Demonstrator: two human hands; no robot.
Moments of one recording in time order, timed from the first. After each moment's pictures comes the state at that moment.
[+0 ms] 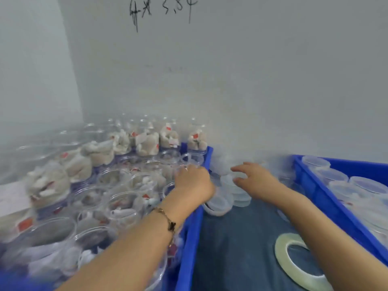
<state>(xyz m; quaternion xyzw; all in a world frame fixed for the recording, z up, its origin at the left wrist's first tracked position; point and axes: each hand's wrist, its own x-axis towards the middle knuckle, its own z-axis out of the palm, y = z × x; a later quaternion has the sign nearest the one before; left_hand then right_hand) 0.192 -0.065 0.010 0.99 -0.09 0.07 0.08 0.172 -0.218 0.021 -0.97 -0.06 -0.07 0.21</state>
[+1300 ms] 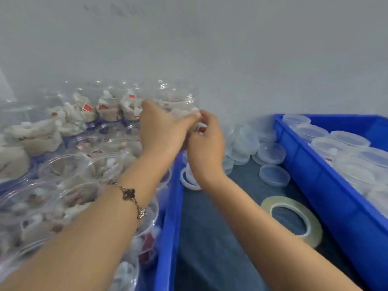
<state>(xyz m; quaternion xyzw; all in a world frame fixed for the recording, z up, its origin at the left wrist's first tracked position) 0.227 -0.069 0.031 0.80 0.00 0.26 0.54 0.207 -0.135 -0.005 -0.69 0.02 -0.33 0.64</state>
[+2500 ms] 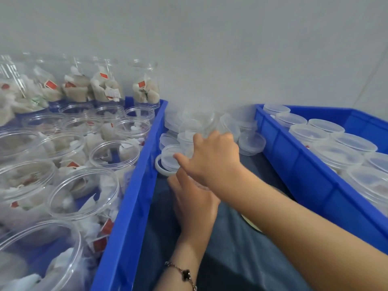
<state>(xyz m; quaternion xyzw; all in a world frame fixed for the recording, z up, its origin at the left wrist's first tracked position) 0.153 -0.168 -0.137 0.82 0.03 0.17 0.54 0.173 -0.210 -0.038 -0.98 0.03 -0.12 -0.13</state>
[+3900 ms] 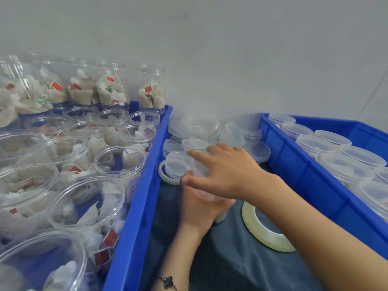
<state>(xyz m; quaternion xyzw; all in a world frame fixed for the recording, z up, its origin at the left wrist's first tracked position) 0.181 -0.160 -0.146 0.69 -0.15 0.06 0.71 0.173 -0.238 -0.047 -0.99 -0.07 -0.07 -0.05</state>
